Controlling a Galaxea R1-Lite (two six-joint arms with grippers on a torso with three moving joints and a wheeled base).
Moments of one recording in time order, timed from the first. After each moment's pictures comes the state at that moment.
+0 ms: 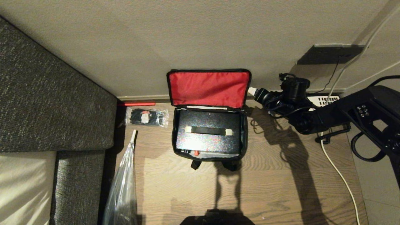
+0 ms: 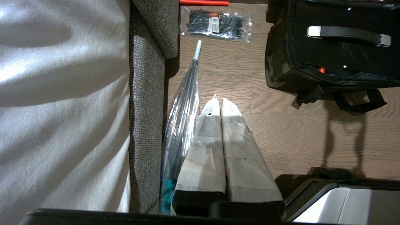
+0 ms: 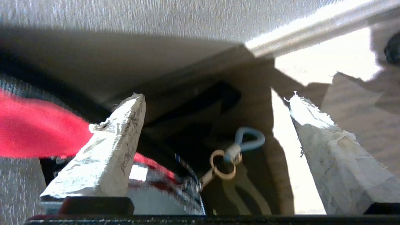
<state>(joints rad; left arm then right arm) 0.00 0.00 0.00 0.00 0.01 -0.01 0.21 2.31 -1.52 -0.76 0.11 0.55</state>
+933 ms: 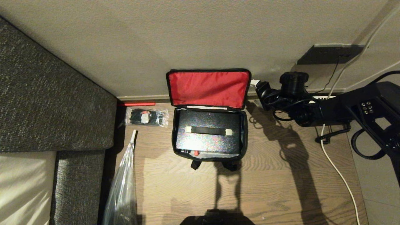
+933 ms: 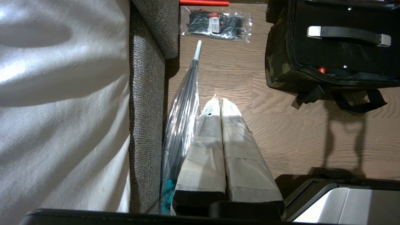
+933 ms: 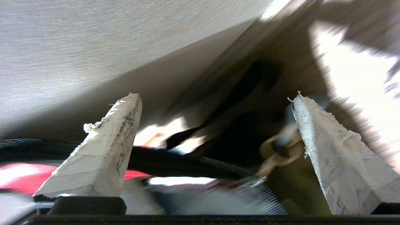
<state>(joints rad) 0.00 0.00 0.00 0.00 0.01 -0.01 0.22 2.30 -1.62 -0.61 0.17 1.02</state>
